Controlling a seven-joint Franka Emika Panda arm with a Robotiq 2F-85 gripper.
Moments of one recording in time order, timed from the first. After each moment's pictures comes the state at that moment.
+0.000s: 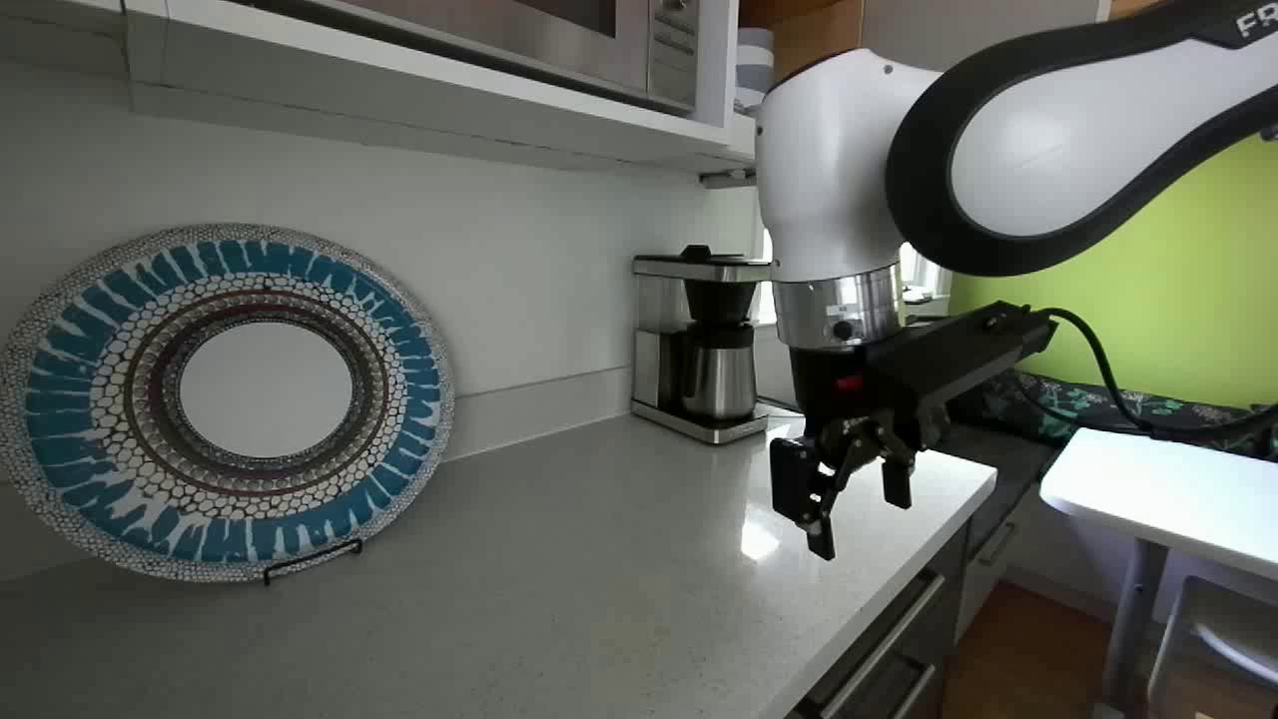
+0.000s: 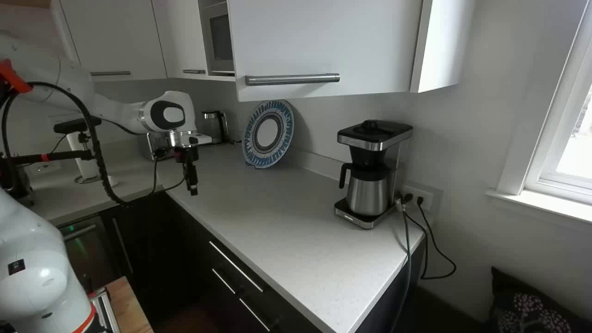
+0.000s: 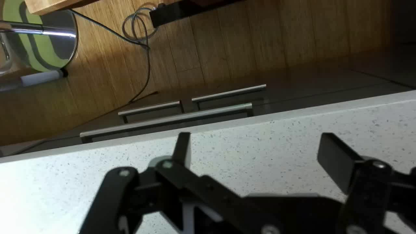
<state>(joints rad) 0.01 -0.29 0.42 -2.32 -0.05 1.88 0.66</state>
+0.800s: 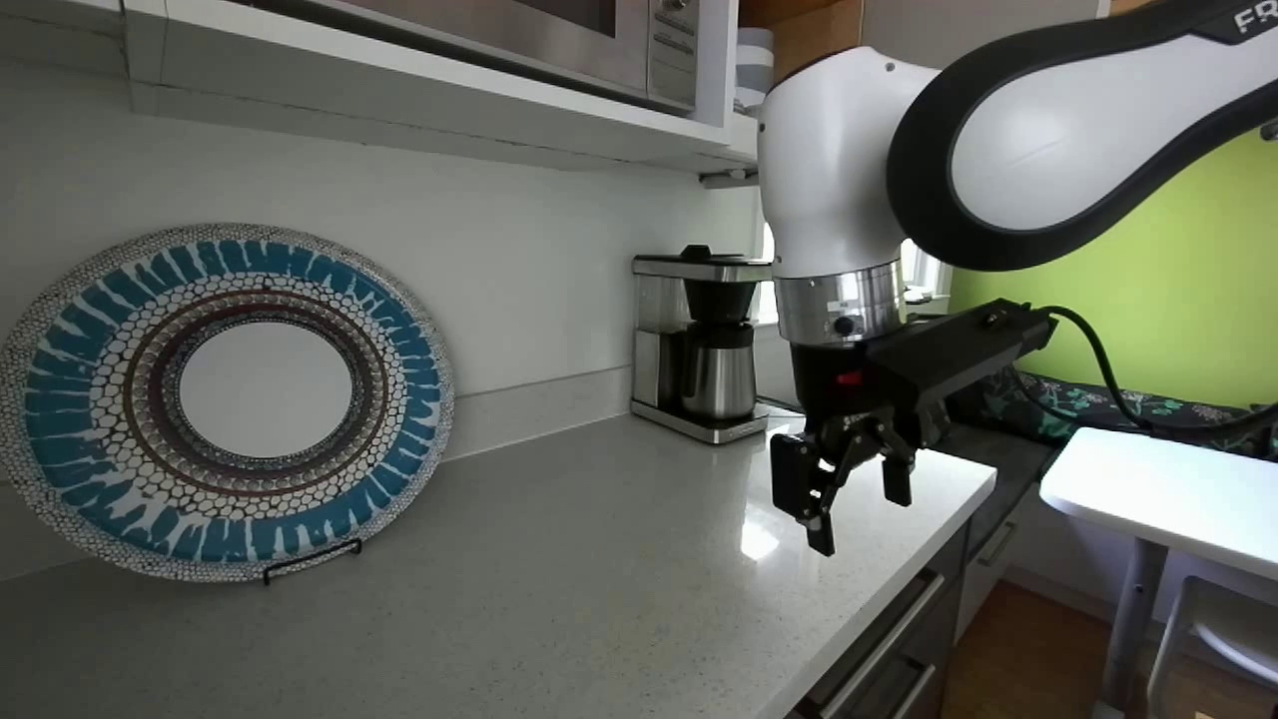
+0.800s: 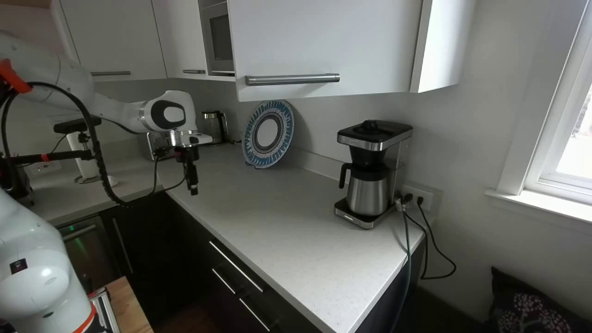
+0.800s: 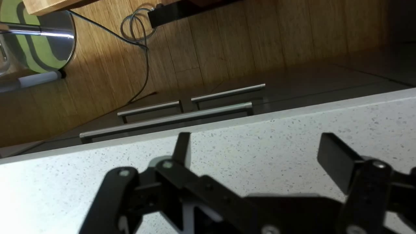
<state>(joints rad) 0.04 -0.29 0.39 -2.32 -0.05 1.88 0.66</state>
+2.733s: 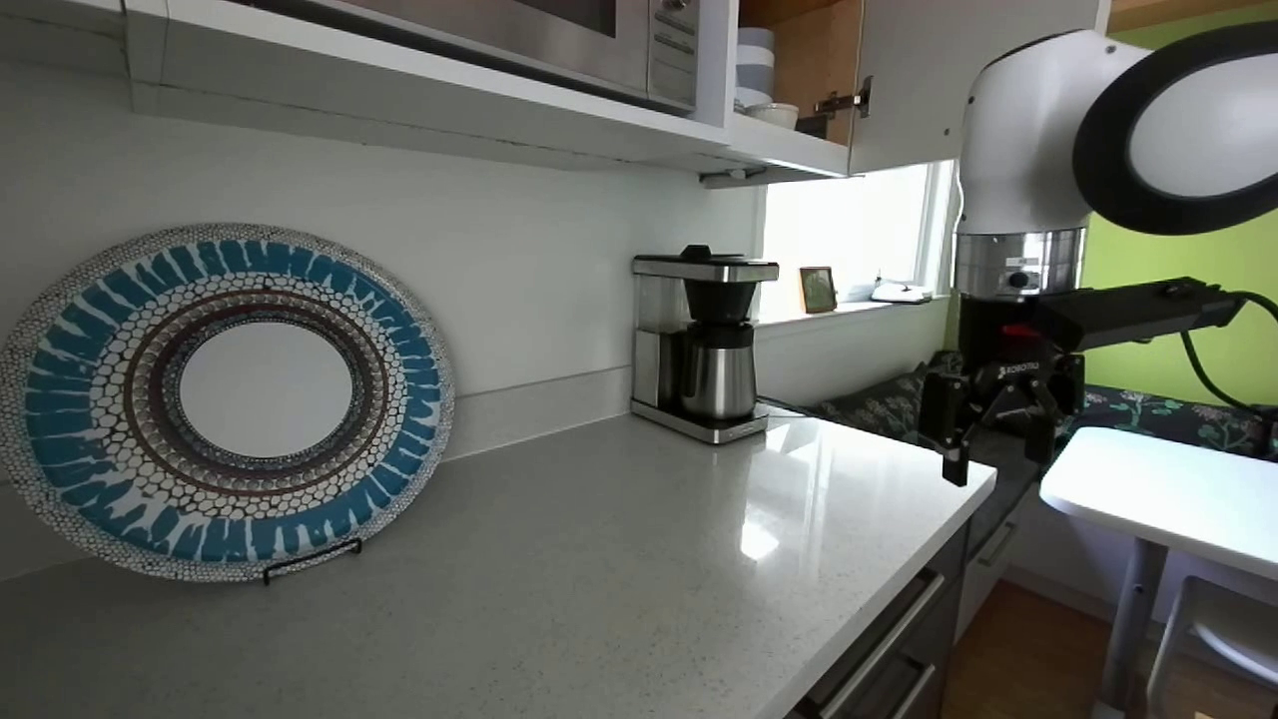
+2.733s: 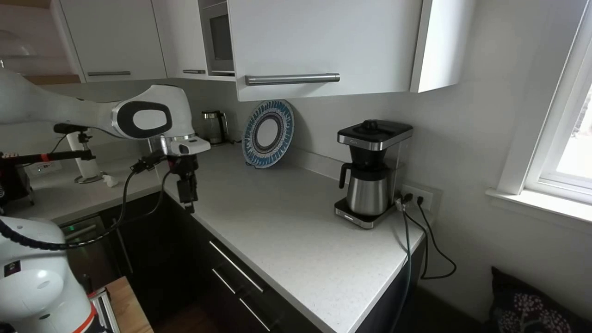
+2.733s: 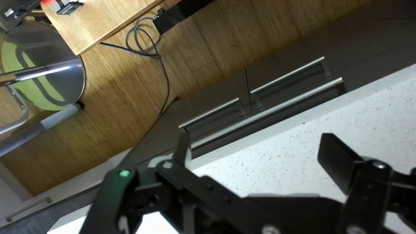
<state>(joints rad) -0.04 -0.70 0.14 -2.62 -0.05 1.89 0.58</state>
